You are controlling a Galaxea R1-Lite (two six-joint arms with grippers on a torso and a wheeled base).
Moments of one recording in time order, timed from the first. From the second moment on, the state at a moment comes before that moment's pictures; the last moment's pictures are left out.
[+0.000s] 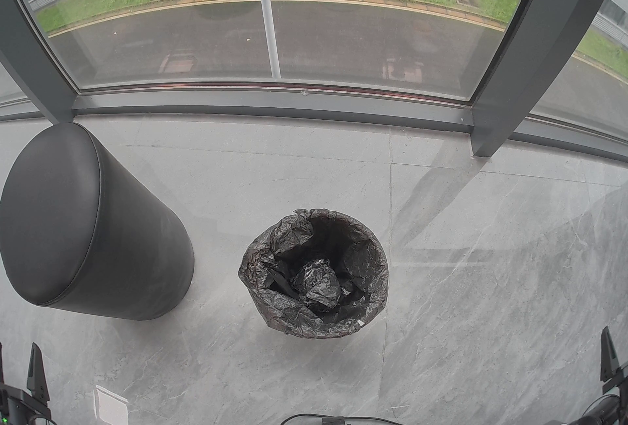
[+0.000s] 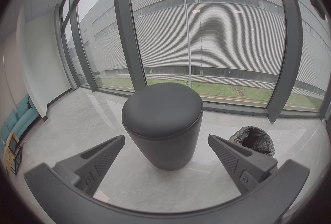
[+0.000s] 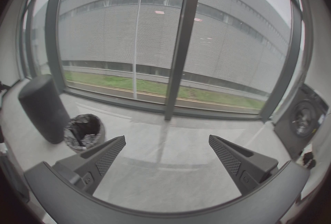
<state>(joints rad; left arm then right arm) 0.03 0.06 -0.08 0.00 0.28 -0.06 0.00 0.01 -0.02 -0.05 -0.16 -0.10</state>
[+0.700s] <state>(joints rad) 0.03 0.06 -0.02 -0.01 0.09 -0.05 0.00 0.01 -0.02 0.00 0.17 -0.05</state>
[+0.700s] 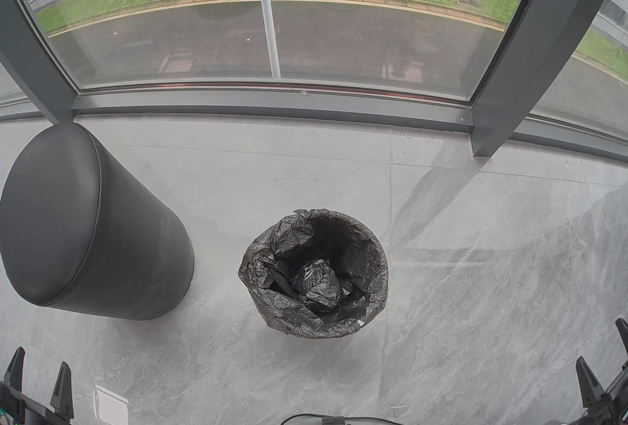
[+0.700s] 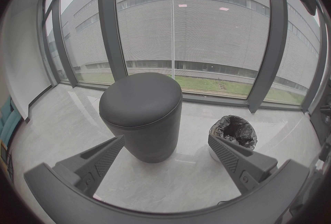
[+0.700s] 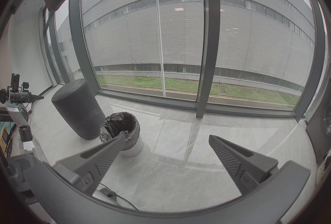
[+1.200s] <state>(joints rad) 0.01 0.05 -0.02 0.01 0.11 -0.01 0.00 0.01 -0.02 0.00 0.03 -0.05</state>
